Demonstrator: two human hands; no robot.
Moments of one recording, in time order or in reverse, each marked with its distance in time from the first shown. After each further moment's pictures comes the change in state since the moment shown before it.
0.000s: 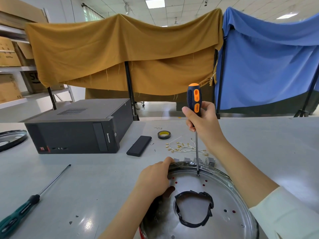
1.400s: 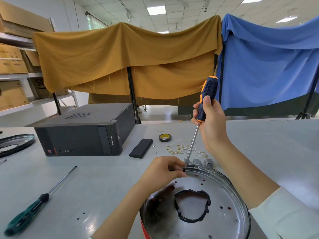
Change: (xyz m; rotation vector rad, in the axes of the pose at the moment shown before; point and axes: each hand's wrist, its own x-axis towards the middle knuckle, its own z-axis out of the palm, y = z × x) left_hand -0.016 0.021 -0.028 -0.690 0.042 0.121; right_hand -0.009 -0.034 0.002 0.365 0.146 -0.040
